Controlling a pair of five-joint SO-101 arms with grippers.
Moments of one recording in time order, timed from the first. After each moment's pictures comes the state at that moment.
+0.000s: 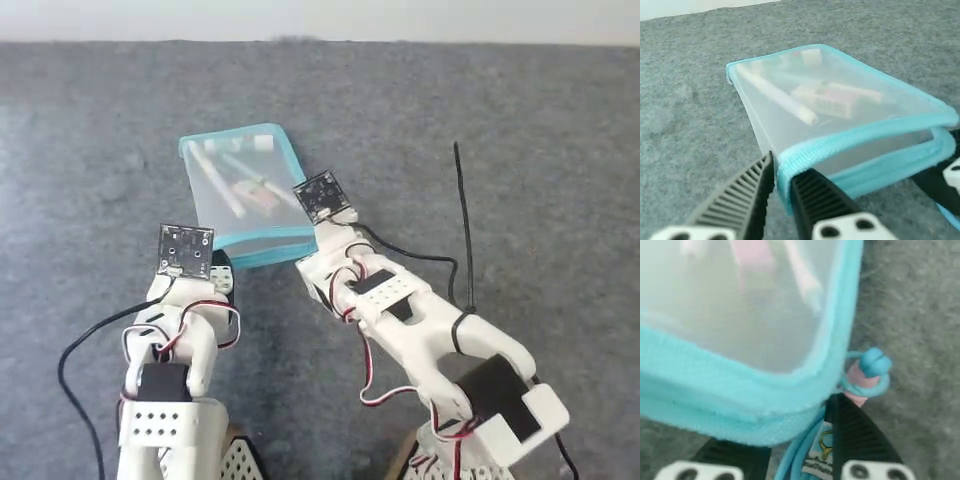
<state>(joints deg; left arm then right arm) -5.4 -83.3 91.2 38.7 -1.5 -35.7 -1.9 51.9 8.1 -2.5</state>
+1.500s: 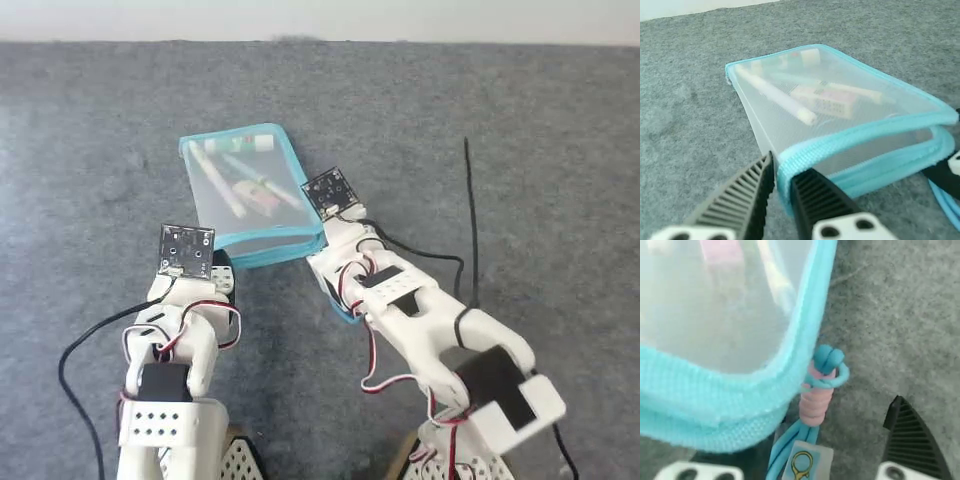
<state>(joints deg) -5.1 -83.3 91.2 38.7 -1.5 -33.0 1.1 52.0 4.0 2.2</state>
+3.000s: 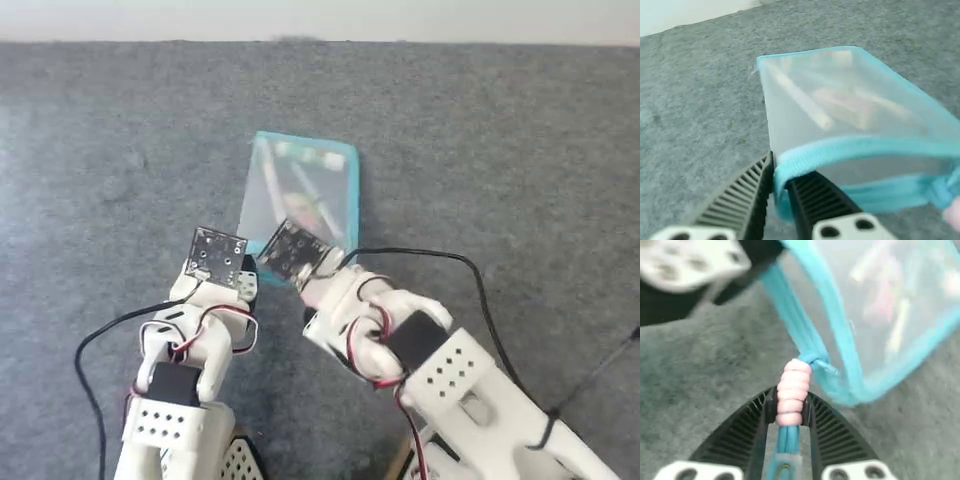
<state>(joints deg) 3.9 -83.3 91.2 38.7 -3.6 -48.1 -48.0 52.0 58.6 13.6</state>
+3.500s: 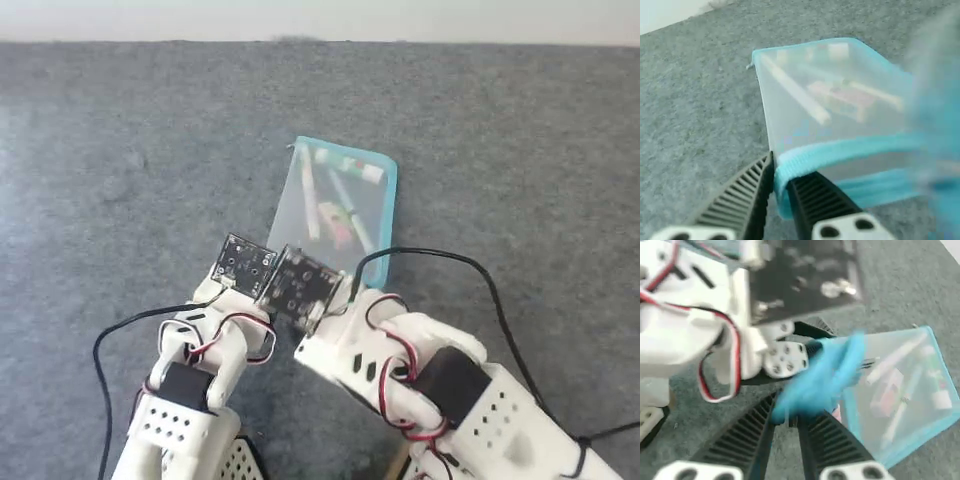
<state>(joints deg) 11.4 -83.3 91.9 38.7 -3.6 -55.4 -60.1 46.5 63.7 14.5</state>
